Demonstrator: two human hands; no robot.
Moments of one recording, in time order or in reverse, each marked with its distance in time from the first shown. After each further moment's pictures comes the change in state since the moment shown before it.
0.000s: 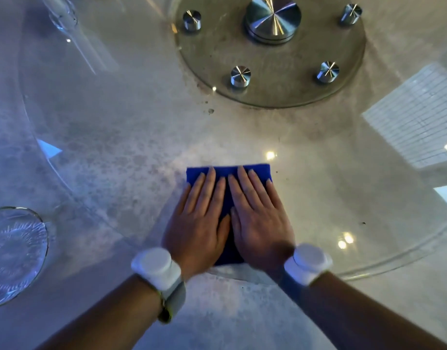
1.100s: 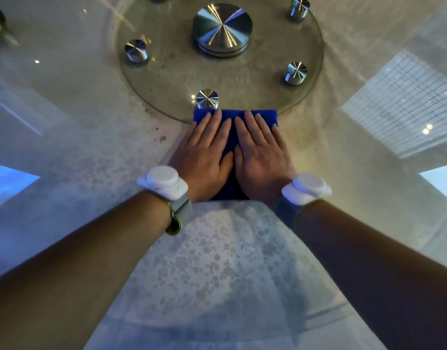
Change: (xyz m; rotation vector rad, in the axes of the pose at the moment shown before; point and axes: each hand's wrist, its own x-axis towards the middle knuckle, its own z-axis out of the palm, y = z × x) left_hand 0.196 0.019 -0.005 0.004 0.004 0.165; right_hand 0.124 0.111 -0.031 -0.016 0.200 0.155
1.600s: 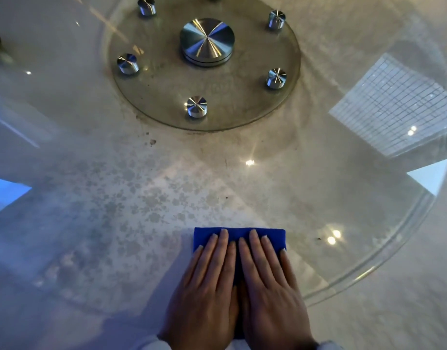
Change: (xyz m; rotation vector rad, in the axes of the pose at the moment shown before) left_hand -0.191 0.101 0.025 -0.034 -0.042 0.041; right_hand -0.218 -0.025 -0.015 0.072 -0.072 0.054
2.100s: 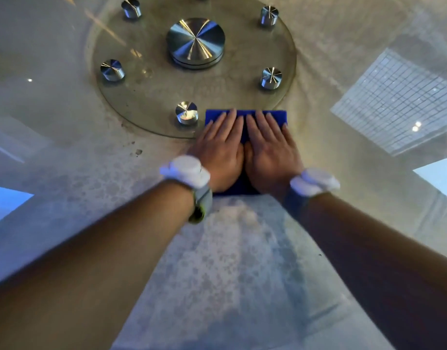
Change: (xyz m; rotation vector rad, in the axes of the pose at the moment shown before) left_hand 0.243 -0.058 -0.026 0.021 -0.002 0.000; right_hand 0.231 0.071 -0.017 -0.091 0.146 0.029
